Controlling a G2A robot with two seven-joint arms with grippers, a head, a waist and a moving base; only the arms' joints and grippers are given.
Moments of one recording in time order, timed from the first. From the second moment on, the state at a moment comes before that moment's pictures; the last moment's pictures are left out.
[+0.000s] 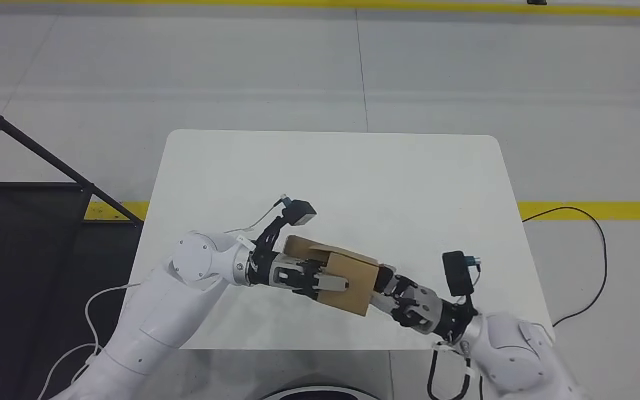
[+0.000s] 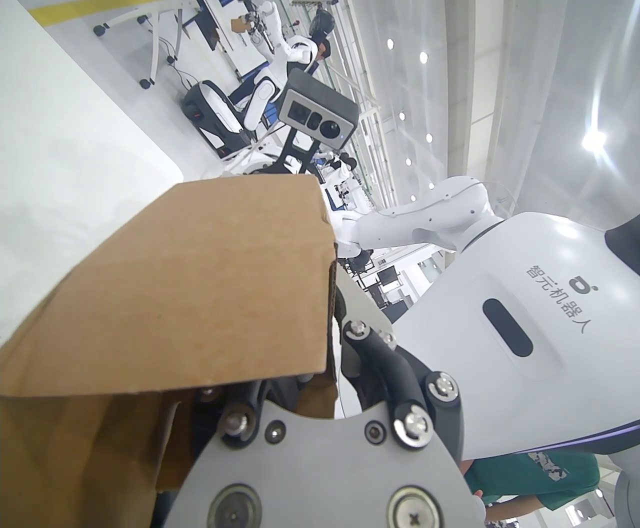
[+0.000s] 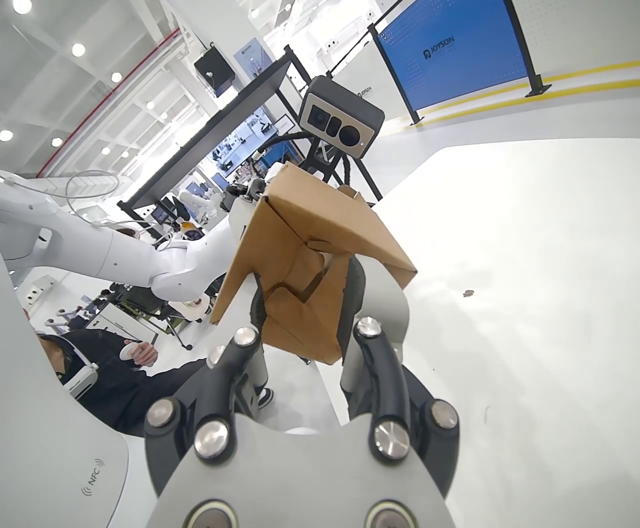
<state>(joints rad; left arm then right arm) 1.02 -1.11 -1.05 -1.57 -0.57 -0.50 -1.27 -1.54 -0.98 1.33 -1.92 -0.29 -0.78 0.40</state>
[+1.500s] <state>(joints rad) 1.02 -1.11 -1.05 -1.58 -0.52 -0.45 -1.25 -1.68 -0.96 1.51 -1.87 -0.17 -0.93 0.33</state>
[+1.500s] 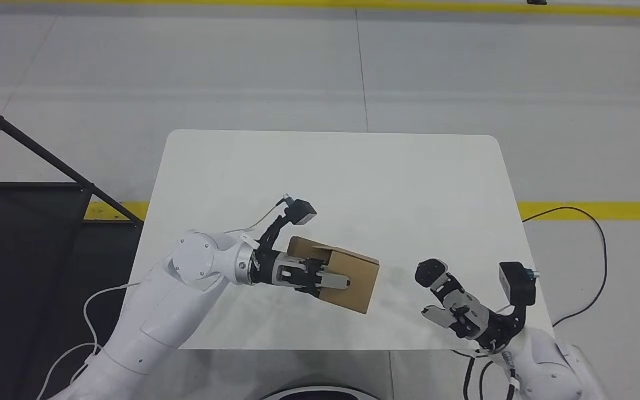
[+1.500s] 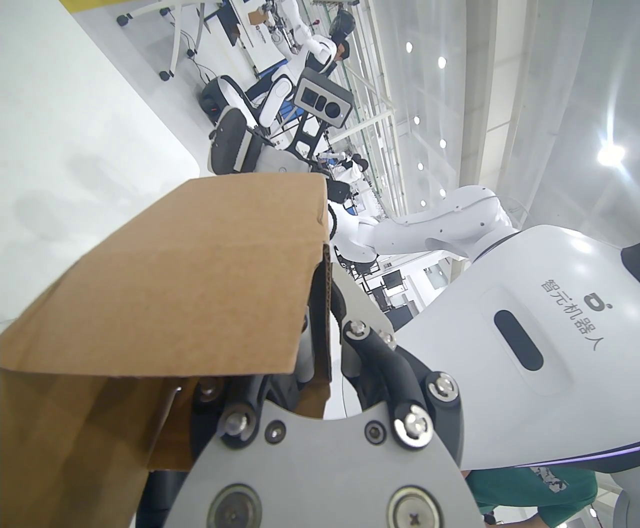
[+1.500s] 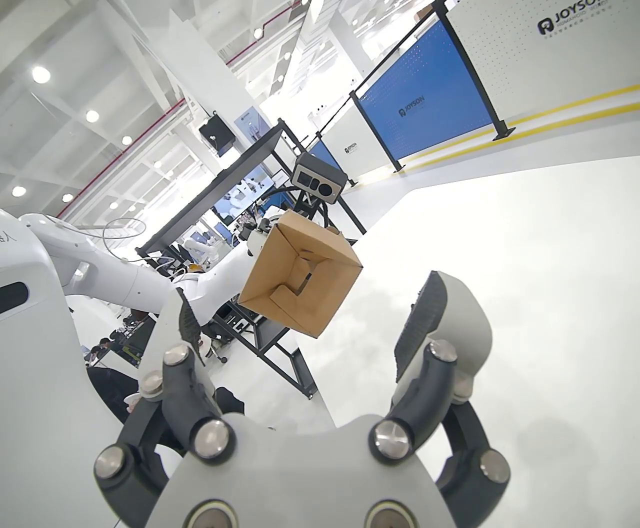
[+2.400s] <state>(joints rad) 0.94 -1.06 -1.09 -1.88 0.05 -0.26 -1.37 -1.68 -0.96 1.51 -1.87 -0.17 -0.93 0.33</state>
